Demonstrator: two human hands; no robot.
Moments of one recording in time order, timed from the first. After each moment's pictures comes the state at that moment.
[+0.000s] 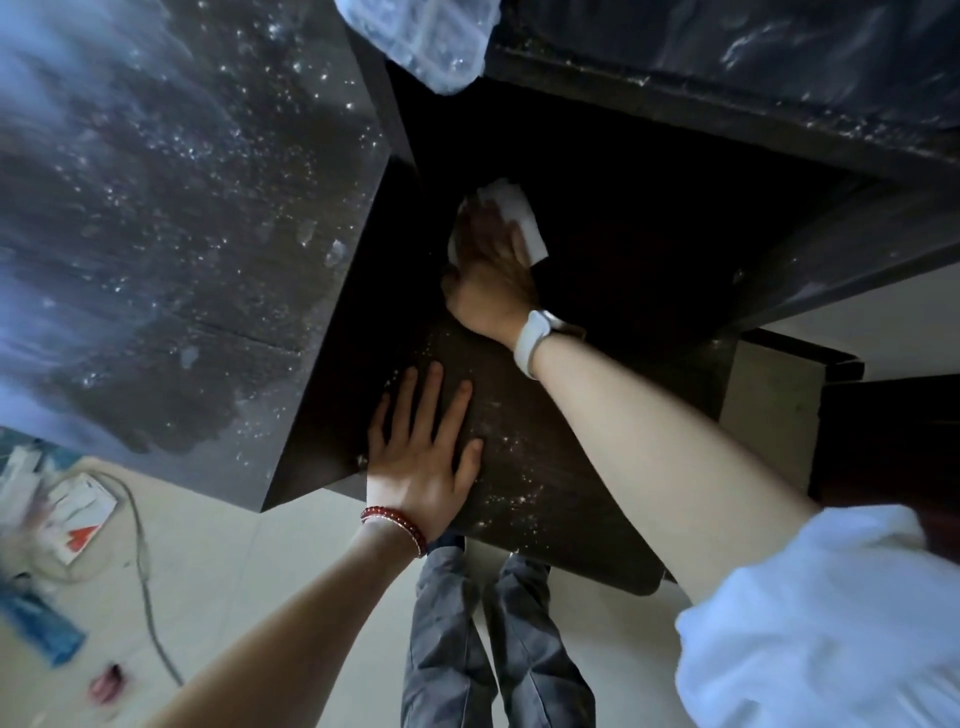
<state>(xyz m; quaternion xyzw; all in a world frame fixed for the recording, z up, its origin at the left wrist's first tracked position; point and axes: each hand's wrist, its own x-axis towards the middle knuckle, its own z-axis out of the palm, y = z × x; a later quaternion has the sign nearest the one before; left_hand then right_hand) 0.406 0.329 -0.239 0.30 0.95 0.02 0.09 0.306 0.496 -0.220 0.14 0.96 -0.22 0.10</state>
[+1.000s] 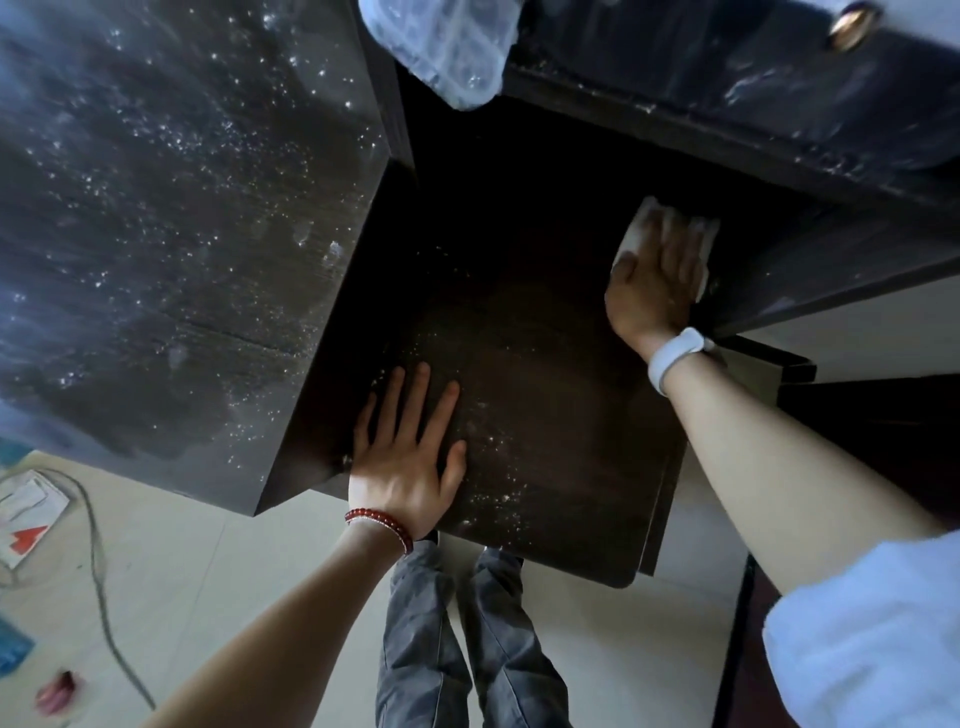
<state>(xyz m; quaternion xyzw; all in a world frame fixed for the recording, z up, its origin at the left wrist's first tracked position) 0.405 0.328 -0.239 0.30 0.95 0.04 0.10 0.371 0.603 -0.228 0.40 0.89 -0.18 0.06</state>
